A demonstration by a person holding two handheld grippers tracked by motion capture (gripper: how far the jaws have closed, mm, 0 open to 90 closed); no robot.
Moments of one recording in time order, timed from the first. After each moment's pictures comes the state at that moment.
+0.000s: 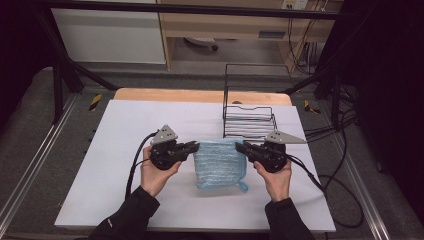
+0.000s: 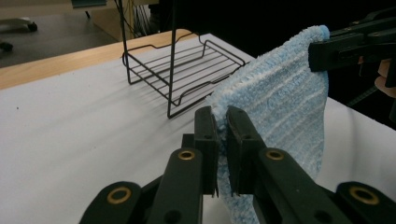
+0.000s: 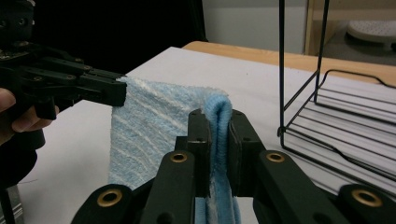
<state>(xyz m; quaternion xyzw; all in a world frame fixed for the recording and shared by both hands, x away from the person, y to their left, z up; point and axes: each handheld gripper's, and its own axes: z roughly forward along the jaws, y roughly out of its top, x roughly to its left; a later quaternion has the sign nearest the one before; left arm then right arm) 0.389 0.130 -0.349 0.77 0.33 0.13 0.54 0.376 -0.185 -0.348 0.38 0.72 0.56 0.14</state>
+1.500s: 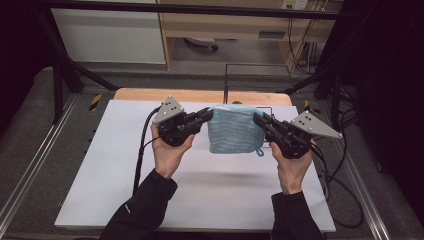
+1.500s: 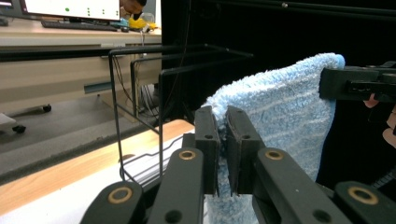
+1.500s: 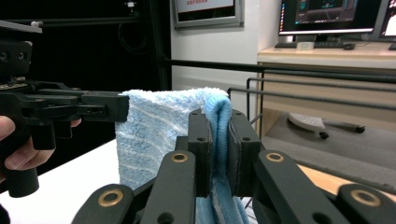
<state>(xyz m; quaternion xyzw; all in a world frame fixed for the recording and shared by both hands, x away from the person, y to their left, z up) 0.402 0.097 -0.273 0.69 0.28 0.19 0.64 0.359 -0.202 -0.266 0.35 0.64 0.62 0.29</state>
